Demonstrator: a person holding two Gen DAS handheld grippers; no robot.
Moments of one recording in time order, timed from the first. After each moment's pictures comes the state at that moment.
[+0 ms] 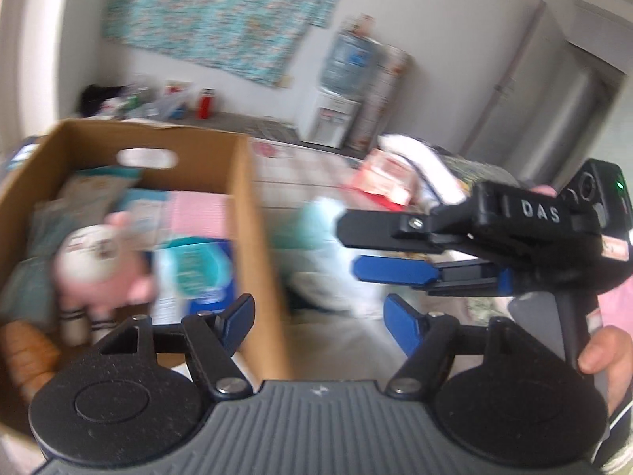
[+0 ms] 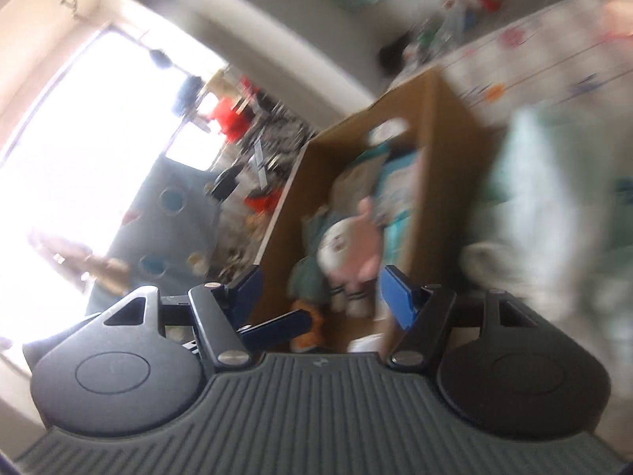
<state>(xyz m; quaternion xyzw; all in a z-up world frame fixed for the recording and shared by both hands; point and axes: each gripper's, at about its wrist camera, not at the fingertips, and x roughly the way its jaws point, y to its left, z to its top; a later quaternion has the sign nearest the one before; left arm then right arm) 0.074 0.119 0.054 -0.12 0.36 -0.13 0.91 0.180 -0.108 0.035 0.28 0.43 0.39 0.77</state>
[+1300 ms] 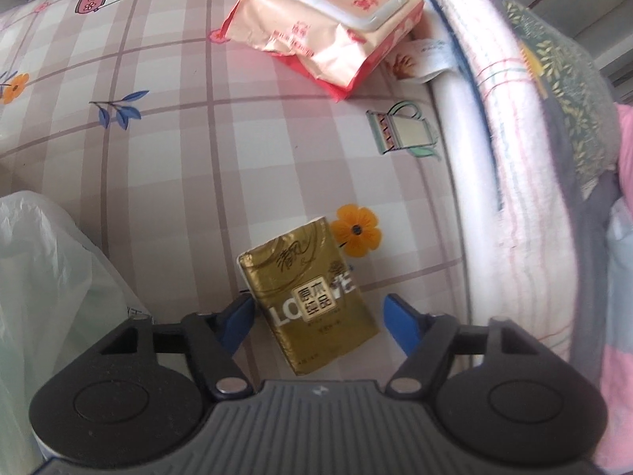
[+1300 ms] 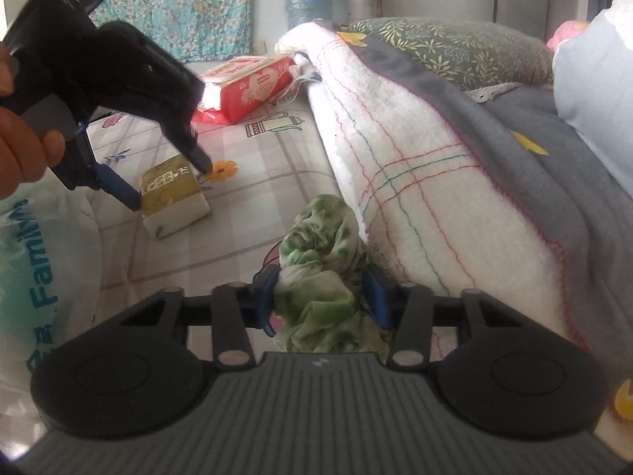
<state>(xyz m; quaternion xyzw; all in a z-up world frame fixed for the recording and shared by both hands) 0.349 -0.131 -0.077 -0.10 0.63 -0.08 0.77 0.174 -0.316 -0.116 0.04 0.35 -0.04 0.93</state>
